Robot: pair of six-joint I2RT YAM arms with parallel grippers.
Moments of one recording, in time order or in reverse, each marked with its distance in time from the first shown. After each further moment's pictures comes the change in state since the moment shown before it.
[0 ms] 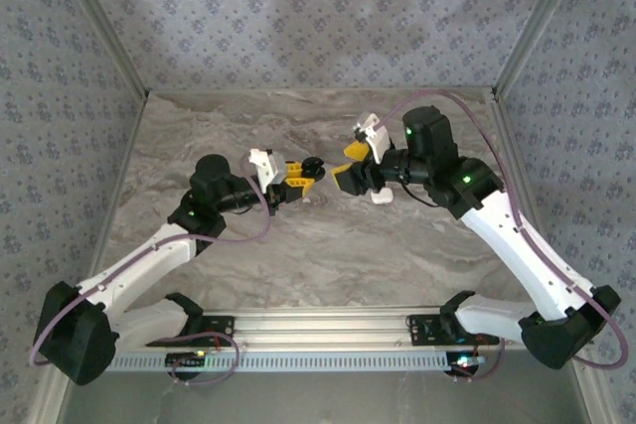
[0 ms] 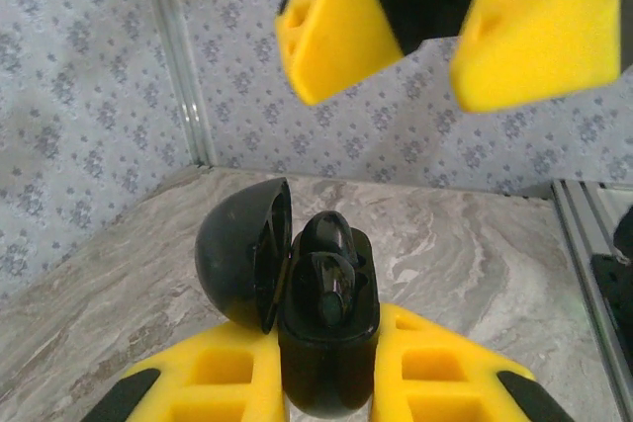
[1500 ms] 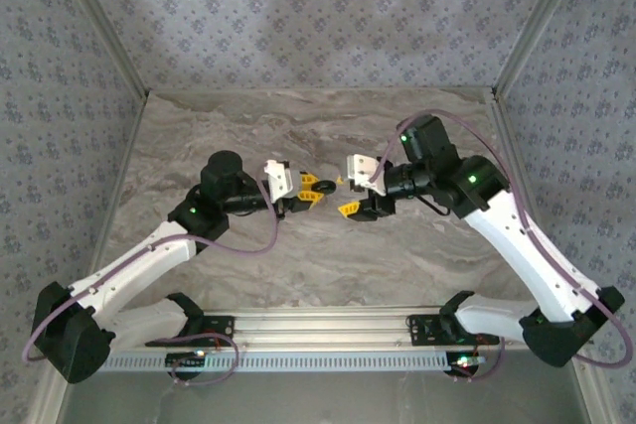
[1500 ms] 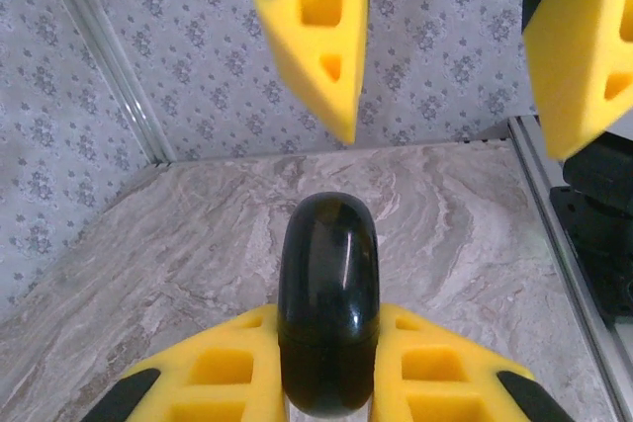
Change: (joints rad) left arm -0.087 -0.003 0.092 -0.220 -0.002 0.199; right arm 0.037 -0.010 0.062 -0.262 -0.133 -0.605
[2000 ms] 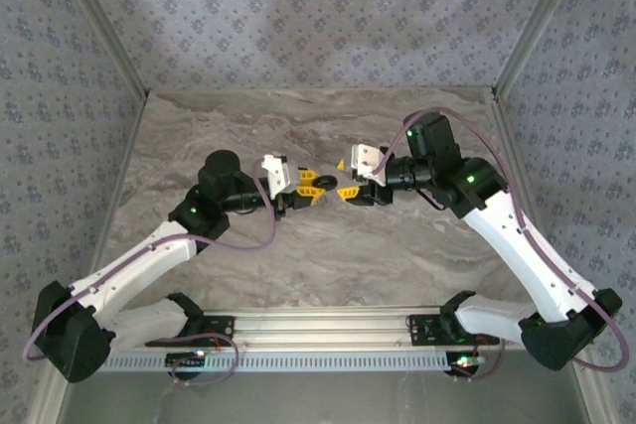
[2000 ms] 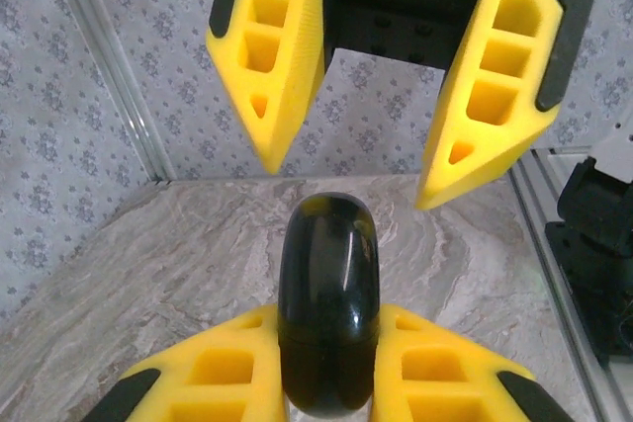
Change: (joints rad) left arm 0.000 0.011 0.000 0.076 0.003 -0.106; right arm -0.048 0.002 -0.060 0.177 -0.009 0.008
